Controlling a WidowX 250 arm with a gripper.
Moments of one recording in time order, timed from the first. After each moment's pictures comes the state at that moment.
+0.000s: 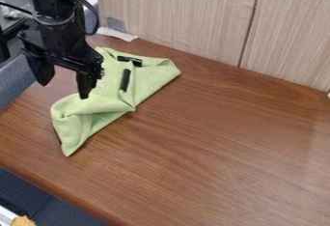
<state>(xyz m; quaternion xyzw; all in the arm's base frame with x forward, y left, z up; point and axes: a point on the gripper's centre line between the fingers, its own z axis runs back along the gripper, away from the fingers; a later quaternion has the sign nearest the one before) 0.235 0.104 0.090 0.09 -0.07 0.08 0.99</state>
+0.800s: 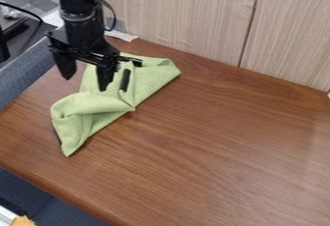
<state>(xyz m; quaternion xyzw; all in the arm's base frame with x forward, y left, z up) 0.285 0.108 0.060 0.06 -0.05 0.05 1.00</state>
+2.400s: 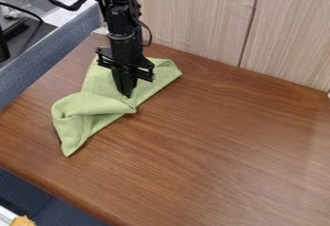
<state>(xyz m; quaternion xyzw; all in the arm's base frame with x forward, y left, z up) 0.342 0.091 0.001 0.01 -0.04 0.00 1.00</state>
